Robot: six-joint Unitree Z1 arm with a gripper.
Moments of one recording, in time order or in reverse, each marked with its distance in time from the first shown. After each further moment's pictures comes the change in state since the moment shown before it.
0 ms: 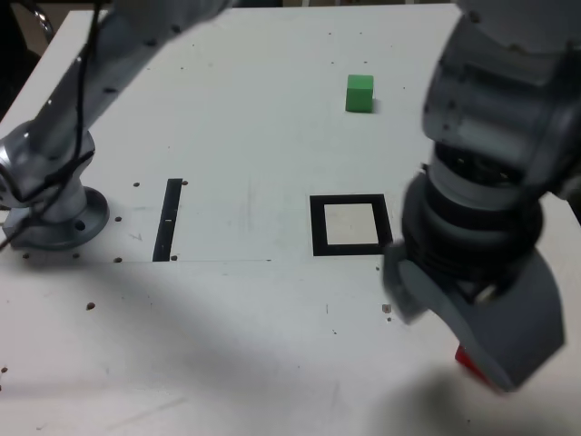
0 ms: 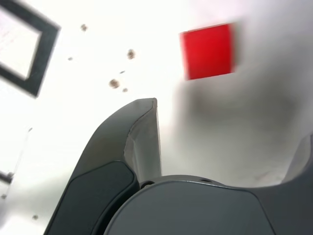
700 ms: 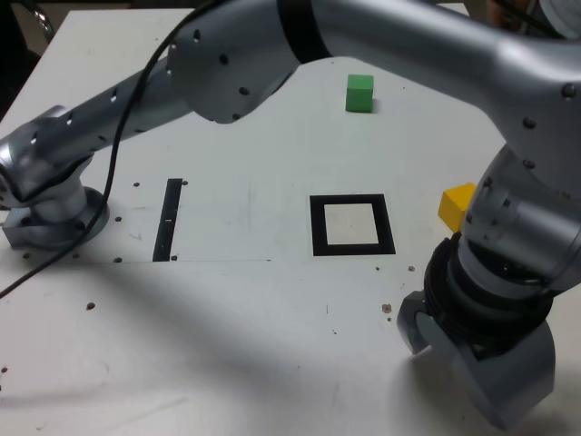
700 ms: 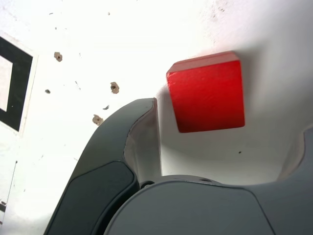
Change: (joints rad) arm 0.010 0.156 -0.060 0.004 0.051 0.028
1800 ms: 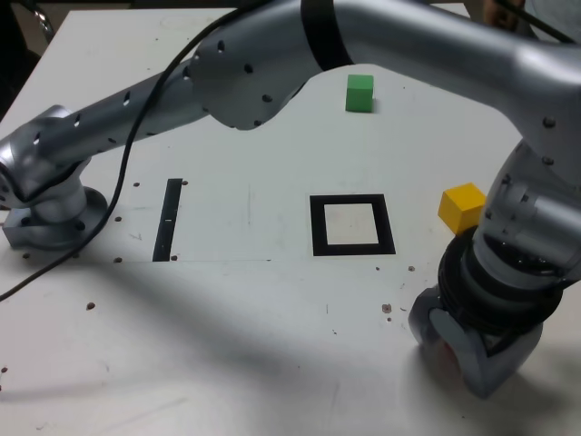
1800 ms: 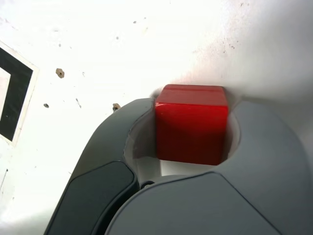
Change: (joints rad) arm 0.040 0.029 -0.029 0.002 -0.010 -0.038
